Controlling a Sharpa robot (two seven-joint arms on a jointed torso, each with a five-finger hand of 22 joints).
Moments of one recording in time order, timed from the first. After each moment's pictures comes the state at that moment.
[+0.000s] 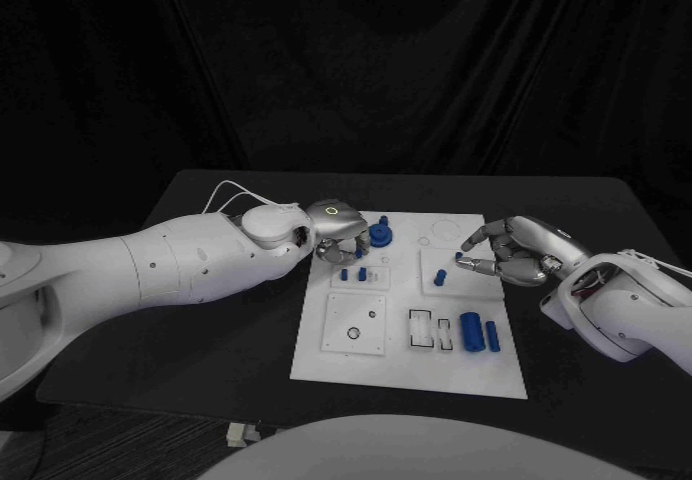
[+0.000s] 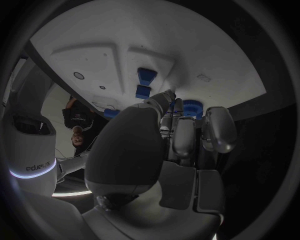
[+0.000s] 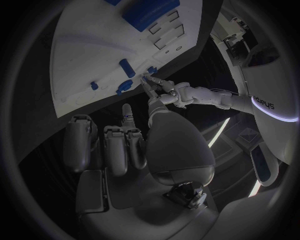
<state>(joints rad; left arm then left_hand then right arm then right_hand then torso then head) 1.20 -0.57 -0.21 1.19 -1.74 -0.29 0.18 1.54 -0.15 0.37 0.15 0.17 1.13 0.06 0.09 0.19 1.12 0.01 0.14 0.13 1.44 -0.07 1.28 1.10 0.08 1.40 0.05 1.12 1.31 1.17 -1.05 -0.21 1.68 -1.25 -0.51 0.05 1.27 -0.03 -0.01 0.29 0.23 0.80 0.11 0.44 0.09 1.47 0.02 1.57 1.31 1.47 -0.04 1.55 1.31 0.05 1.46 0.07 1.34 1.31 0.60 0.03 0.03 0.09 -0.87</state>
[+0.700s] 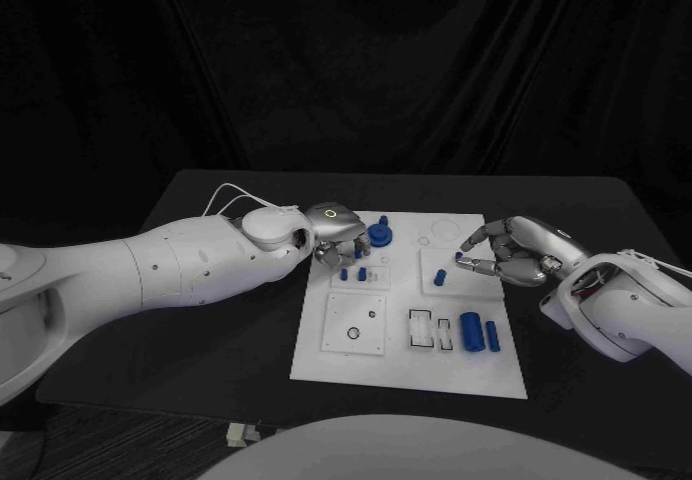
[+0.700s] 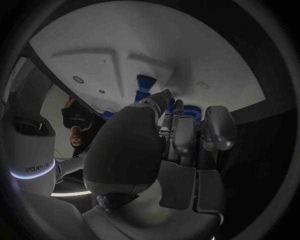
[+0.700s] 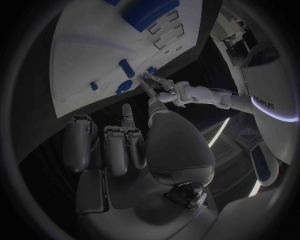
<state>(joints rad) 1.19 -0.57 -0.21 1.17 -1.74 -0.28 0.18 1.50 -0.18 0.39 0.15 0.15 0.97 0.01 0.06 0.15 1.07 0.02 0.09 0.11 1.43 -0.06 1.26 1.07 0.08 1.39 0.05 1.09 1.31 1.17 -1.05 -0.21 1.68 -1.25 -0.51 0.05 1.27 -0.03 -0.01 0.29 0.23 0.80 0.11 0.44 0.09 1.47 0.02 1.57 1.31 1.47 -0.04 1.55 1.31 0.05 1.46 0.07 1.34 1.31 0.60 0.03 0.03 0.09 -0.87</state>
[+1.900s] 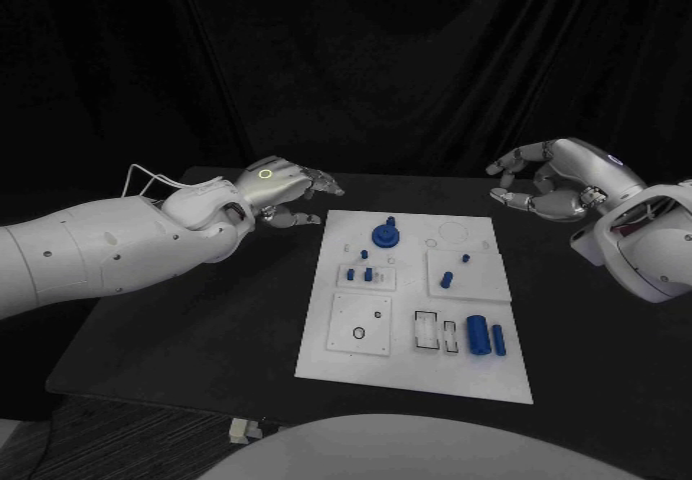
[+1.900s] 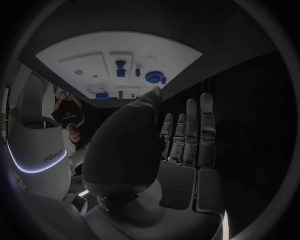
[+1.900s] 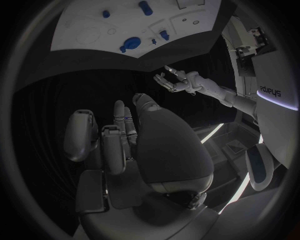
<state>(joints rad) 1.27 -0.86 -0.21 1.35 -1.71 -0.59 0.21 1.50 -0.20 0.24 0.28 0.08 0.70 -0.05 0.06 0.07 0.66 0.03 0.12 0.17 0.77 0.03 0.70 0.58 0.14 0.94 0.12 0.38 1.26 1.38 -1.05 -0.21 1.67 -1.30 -0.54 0.04 1.52 -0.12 0.12 0.28 0.49 0.73 0.13 0.37 0.07 0.80 0.08 0.60 0.57 1.47 0.00 1.51 1.31 0.08 1.42 0.10 1.25 1.31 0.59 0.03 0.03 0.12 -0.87</state>
